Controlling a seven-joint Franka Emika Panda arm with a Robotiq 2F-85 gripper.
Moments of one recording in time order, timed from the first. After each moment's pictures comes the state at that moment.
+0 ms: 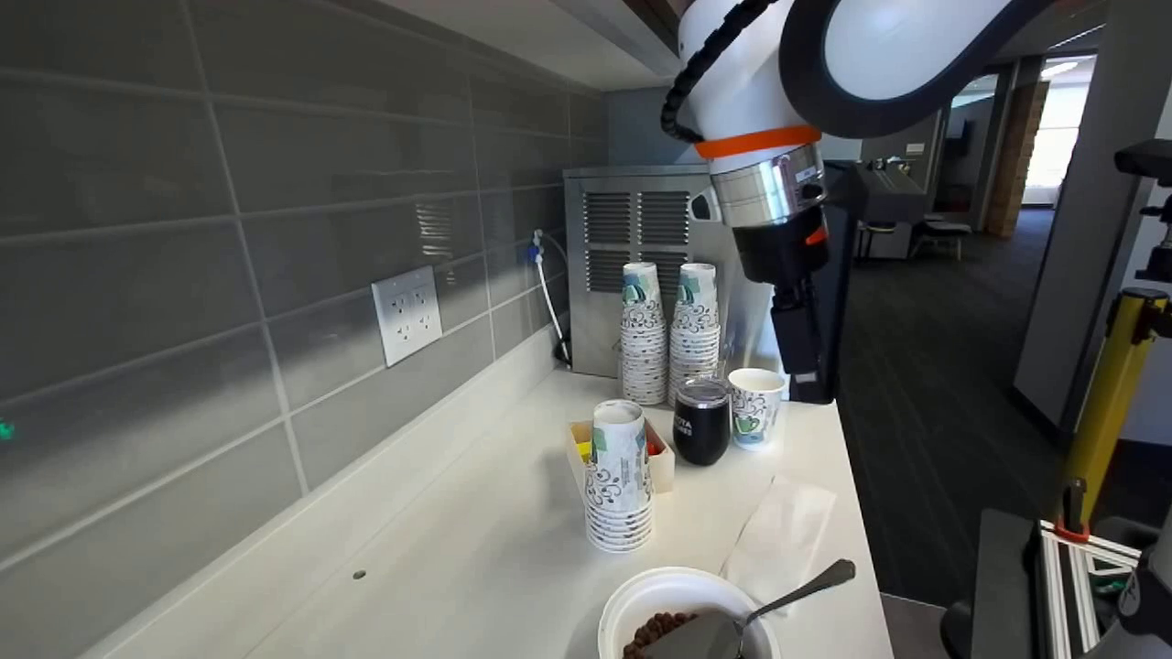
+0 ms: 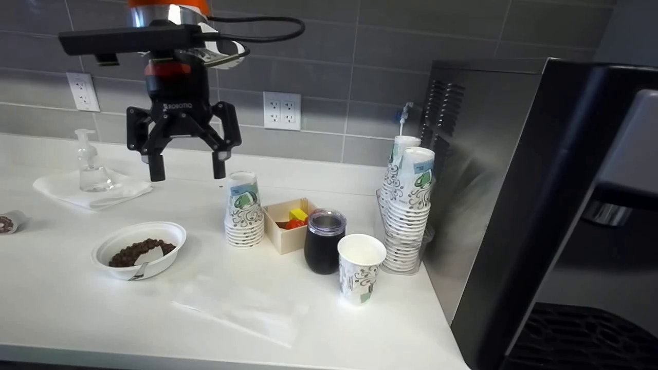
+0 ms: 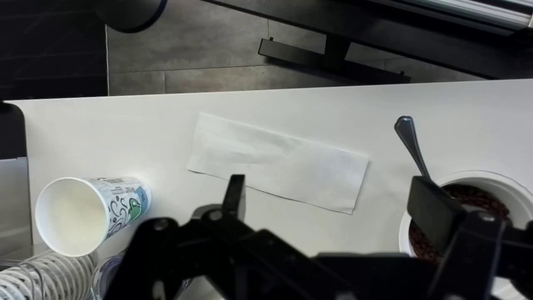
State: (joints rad) arm 0.08 -0.52 0.15 -2.59 -0.12 1.82 -0.05
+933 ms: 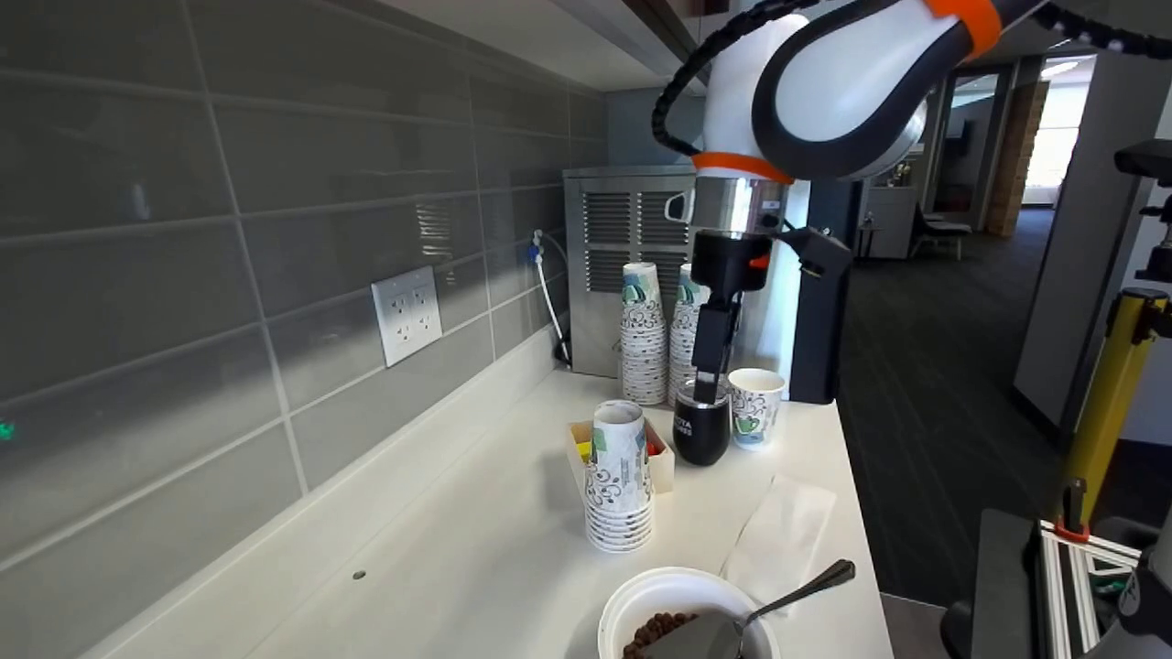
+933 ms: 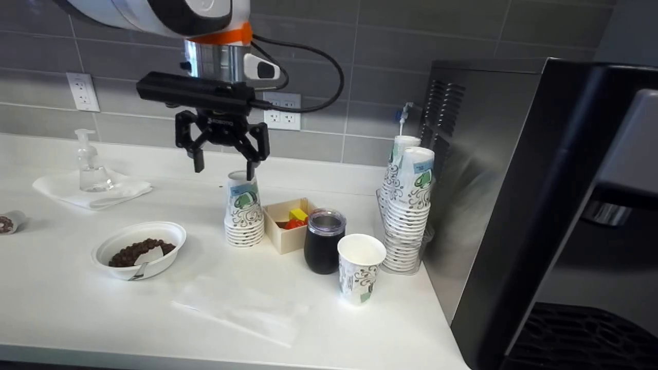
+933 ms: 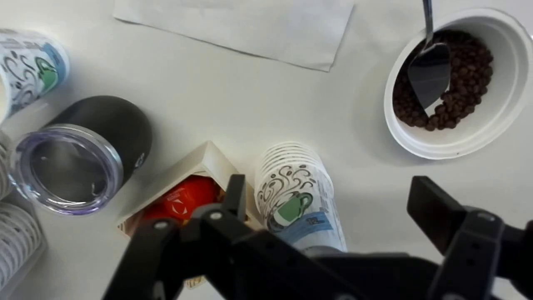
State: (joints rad) arm 0.13 -0.42 -0.03 -2.66 0.08 2.32 -0.27
